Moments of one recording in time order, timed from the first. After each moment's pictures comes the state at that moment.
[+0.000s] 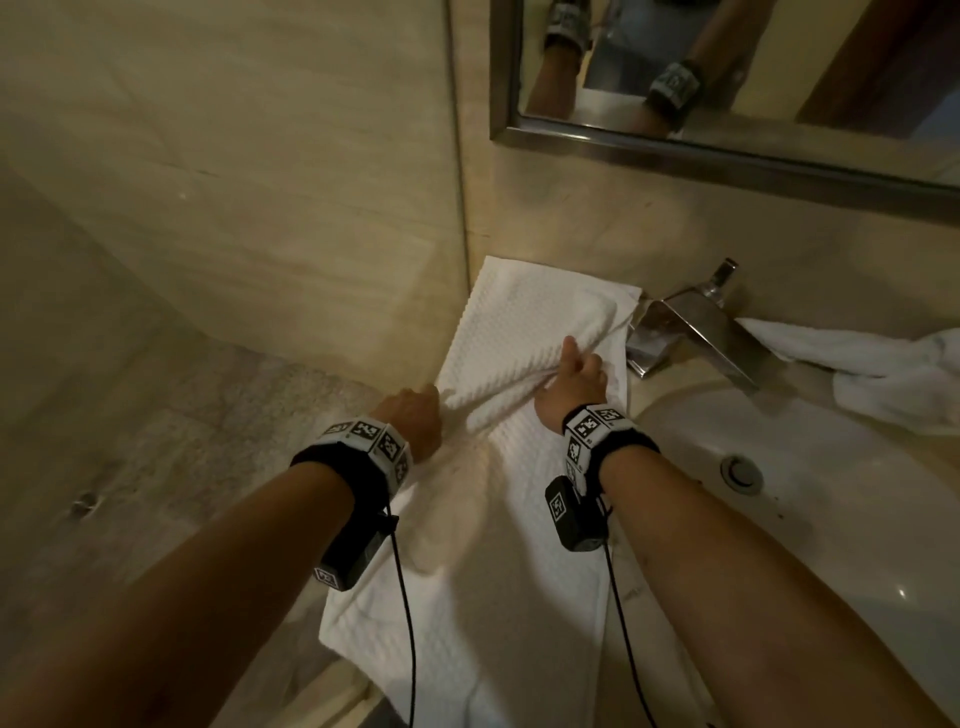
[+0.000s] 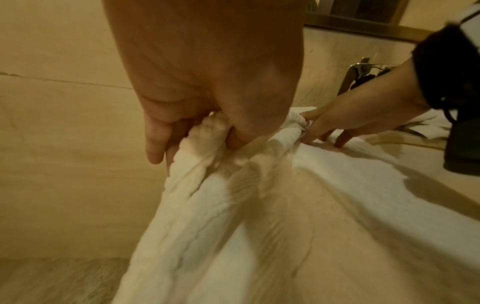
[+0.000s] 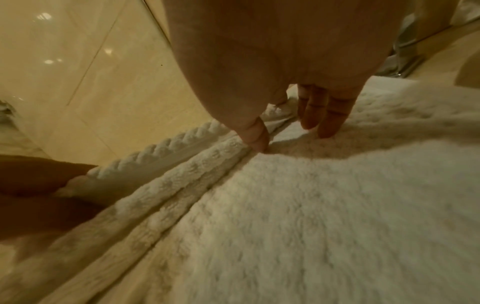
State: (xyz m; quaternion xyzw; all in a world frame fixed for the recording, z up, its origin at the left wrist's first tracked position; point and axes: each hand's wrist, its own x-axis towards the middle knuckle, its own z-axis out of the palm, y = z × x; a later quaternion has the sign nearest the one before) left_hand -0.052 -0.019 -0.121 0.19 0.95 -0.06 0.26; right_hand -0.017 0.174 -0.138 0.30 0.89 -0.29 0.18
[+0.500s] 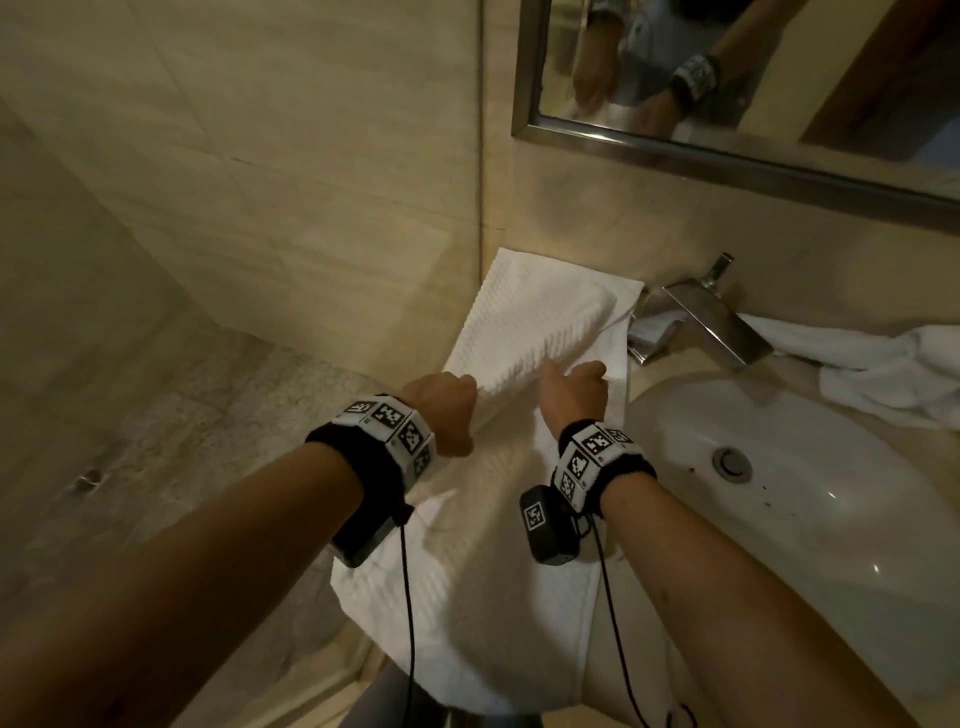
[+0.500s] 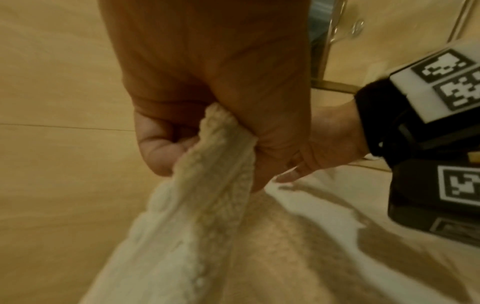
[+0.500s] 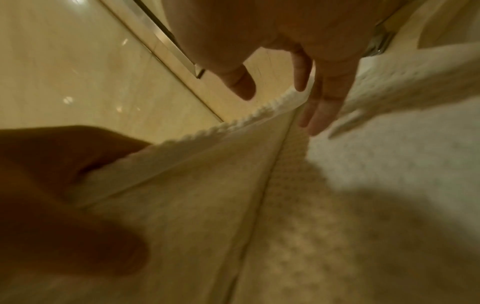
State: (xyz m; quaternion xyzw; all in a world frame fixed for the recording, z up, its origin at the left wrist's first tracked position) left_hand -0.004 -0.011 -0.070 0.30 0.92 -0.07 0.24; right_hand 0.025 0.139 -0.115 0.44 0.74 -0.51 0.00
